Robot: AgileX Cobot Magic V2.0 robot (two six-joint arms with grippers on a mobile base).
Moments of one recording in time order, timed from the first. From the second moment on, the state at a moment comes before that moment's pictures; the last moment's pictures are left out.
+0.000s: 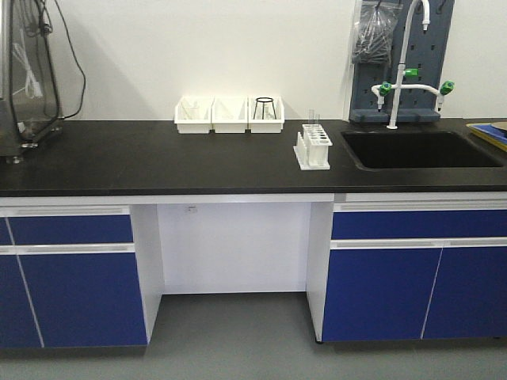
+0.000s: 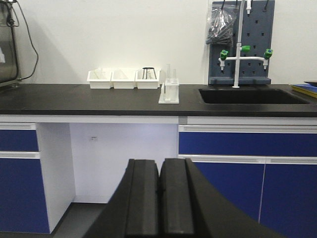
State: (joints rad) left arm 0.10 -0.01 0.03 0.05 0.29 -0.17; right arm 0.09 -0.01 0.03 -0.16 0.02 0.15
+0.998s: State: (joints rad) left arm 0.10 -0.01 0.03 0.05 0.29 -0.17; right arm 0.09 -0.01 0.03 -0.16 0.02 0.15
